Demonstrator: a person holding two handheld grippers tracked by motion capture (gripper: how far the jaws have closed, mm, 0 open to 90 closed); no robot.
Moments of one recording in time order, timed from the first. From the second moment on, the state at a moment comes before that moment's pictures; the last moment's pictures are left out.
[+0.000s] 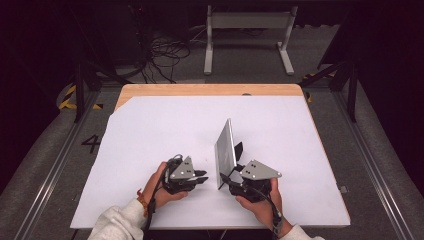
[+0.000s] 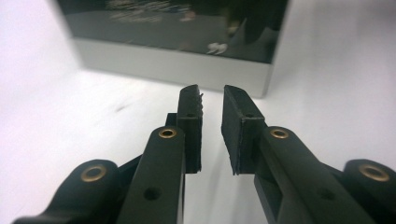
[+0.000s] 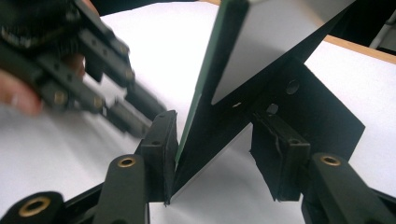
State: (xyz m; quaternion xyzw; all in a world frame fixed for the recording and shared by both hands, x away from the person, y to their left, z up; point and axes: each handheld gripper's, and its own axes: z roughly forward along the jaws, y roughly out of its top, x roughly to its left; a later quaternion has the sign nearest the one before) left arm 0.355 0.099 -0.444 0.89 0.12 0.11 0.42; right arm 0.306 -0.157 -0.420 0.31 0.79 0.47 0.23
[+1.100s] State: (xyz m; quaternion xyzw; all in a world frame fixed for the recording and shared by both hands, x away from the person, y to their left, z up) left arm 0.342 0.157 -0.450 0.87 0.20 0.13 0.43; right arm 0.310 -0.171 -0.424 0.31 0.80 0.48 0.19
